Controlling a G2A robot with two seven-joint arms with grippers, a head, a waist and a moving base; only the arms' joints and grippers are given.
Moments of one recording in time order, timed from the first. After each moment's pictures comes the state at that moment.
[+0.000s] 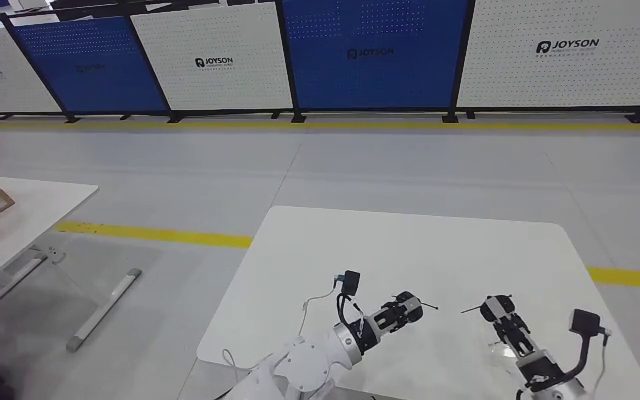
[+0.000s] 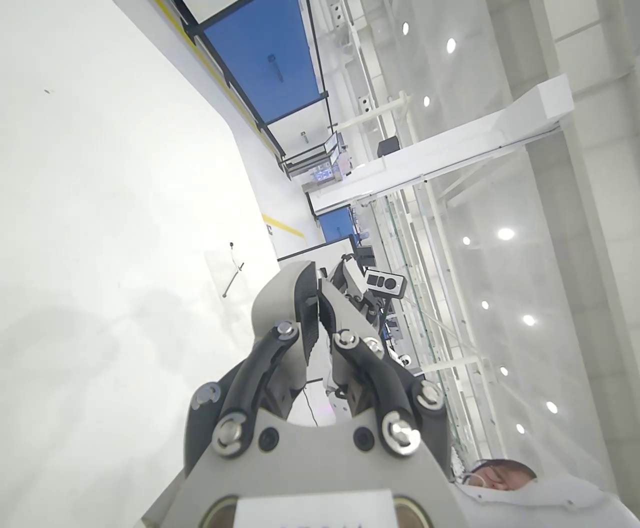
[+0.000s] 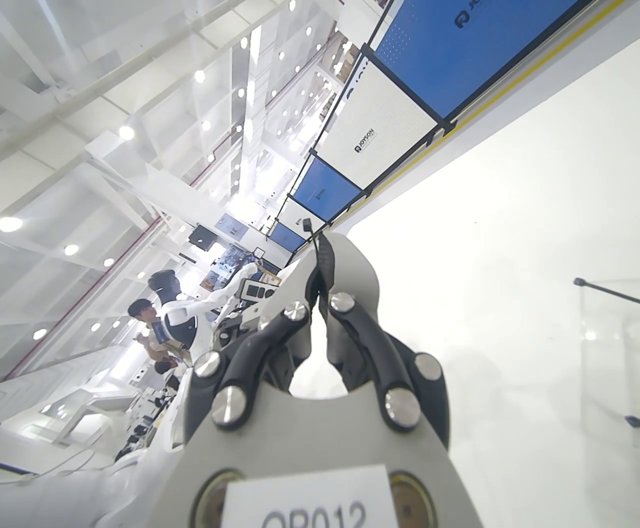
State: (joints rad) left arm 1.43 -1.24 -0.91 -1.72 -0.09 -0.12 -0.19; right arm -1.79 -1.03 1.44 -1.90 -0.09 -0.29 0.15
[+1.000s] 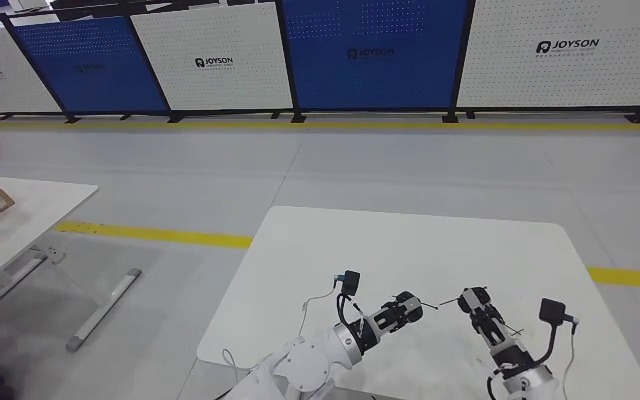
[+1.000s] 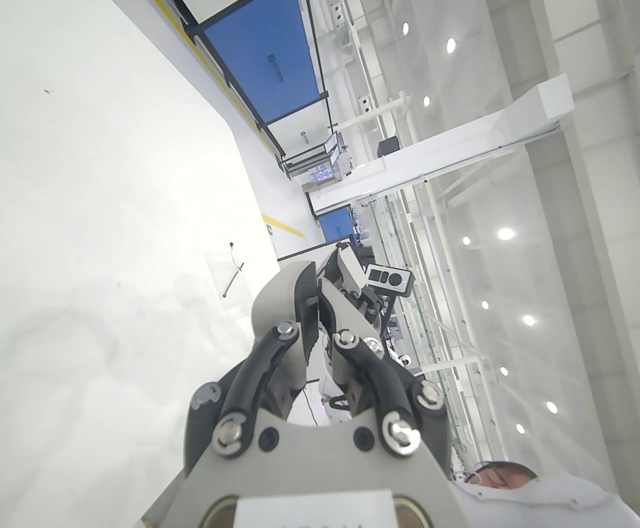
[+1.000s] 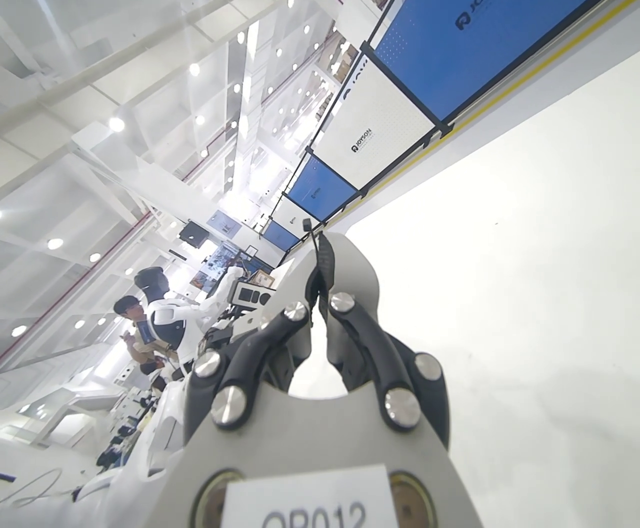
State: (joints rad) left arm 1.43 -1.24 -0.91 -1.72 -0.09 -0.12 -0.19; right arm -1.70 -1.07 1.31 -1.87 -0.21 -0.20 0.08
